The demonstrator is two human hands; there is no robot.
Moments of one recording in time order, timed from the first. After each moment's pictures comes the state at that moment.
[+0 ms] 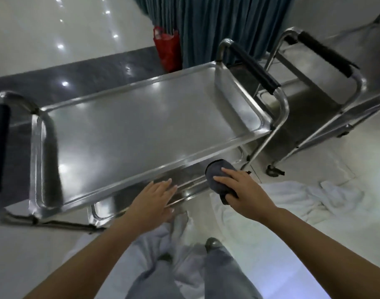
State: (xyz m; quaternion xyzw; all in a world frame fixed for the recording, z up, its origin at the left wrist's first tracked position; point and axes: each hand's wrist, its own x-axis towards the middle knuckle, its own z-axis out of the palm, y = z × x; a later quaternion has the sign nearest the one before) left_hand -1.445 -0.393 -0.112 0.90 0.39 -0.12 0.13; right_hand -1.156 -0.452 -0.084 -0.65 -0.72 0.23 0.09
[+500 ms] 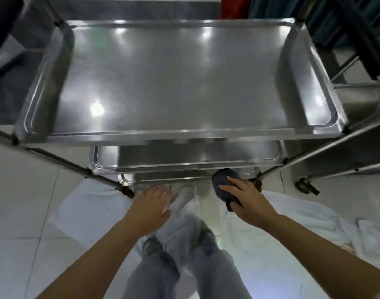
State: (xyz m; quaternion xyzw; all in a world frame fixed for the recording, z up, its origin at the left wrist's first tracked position) left_hand -1.432 -0.459 -0.253 0.77 0.57 -0.12 0.25; right_hand -1.129 -0.419 -0.267 -0.54 -0.80 0.28 -0.02
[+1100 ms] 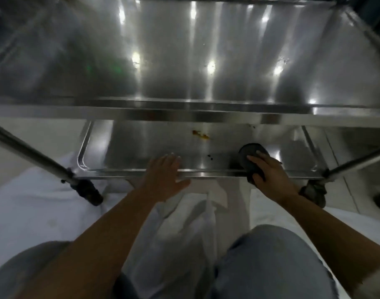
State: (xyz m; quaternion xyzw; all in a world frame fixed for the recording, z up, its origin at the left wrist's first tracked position) left_hand -1.427 -0.362 -0.702 0.73 0.66 -0.04 0.15; right_hand -1.116 -0.319 -0.715 -0.61 -0.76 0.19 0.09
